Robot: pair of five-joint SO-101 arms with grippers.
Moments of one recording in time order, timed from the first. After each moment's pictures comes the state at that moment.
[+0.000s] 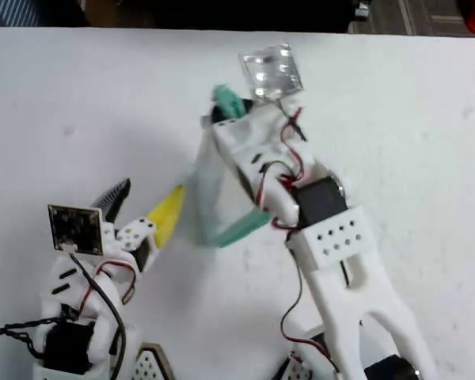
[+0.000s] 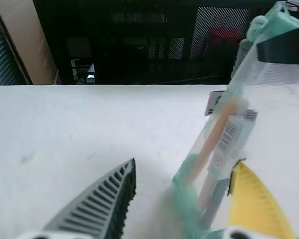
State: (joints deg) left arm 3.3 -104.6 76.9 53.5 6.1; right arm -26.0 -31.2 21.6 44.7 0.6
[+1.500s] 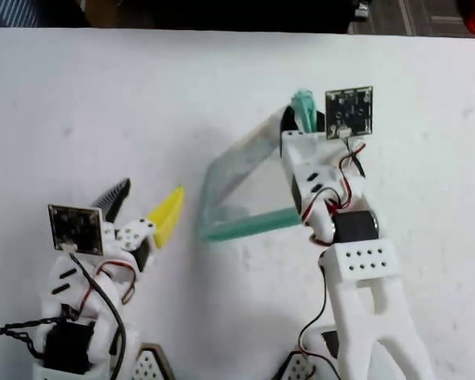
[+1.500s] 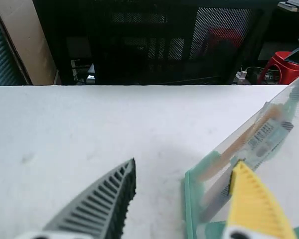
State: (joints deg) left arm 3.3 -104.7 76.9 53.5 6.1; right arm -11.9 -37.1 52.5 21.4 4.2
